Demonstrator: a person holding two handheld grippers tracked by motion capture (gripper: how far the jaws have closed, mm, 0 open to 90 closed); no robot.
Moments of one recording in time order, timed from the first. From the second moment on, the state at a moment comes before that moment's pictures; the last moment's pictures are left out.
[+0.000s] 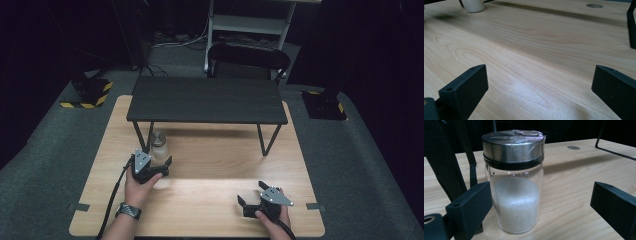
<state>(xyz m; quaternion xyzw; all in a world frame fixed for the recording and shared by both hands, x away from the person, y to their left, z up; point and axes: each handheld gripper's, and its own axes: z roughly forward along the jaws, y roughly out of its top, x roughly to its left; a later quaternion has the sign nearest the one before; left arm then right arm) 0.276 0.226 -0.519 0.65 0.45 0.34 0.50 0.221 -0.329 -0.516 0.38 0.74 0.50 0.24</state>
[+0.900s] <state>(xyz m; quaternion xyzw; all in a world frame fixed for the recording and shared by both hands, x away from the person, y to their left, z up) 0.291 0.189 -0.533 0.60 0.52 0.39 0.48 0.220 -0.331 -0.518 0.38 0.74 0.50 0.24</state>
